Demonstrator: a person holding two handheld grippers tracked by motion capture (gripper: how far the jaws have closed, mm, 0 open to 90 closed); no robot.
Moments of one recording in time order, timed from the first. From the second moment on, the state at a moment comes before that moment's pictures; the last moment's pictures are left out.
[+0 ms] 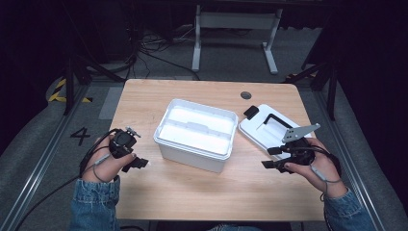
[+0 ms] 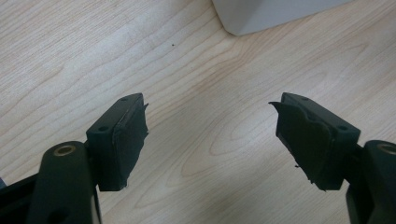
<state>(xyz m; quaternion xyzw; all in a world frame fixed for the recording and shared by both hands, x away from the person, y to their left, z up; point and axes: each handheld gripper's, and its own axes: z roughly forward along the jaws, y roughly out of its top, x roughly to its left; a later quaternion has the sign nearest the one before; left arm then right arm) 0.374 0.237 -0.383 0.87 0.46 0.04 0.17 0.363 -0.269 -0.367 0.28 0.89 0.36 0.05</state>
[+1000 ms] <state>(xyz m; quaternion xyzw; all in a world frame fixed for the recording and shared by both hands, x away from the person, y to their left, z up) 0.379 0.234 -0.389 0.88 0.45 0.03 0.17 0.365 -0.231 -0.451 0.23 0.91 0.34 0.05</state>
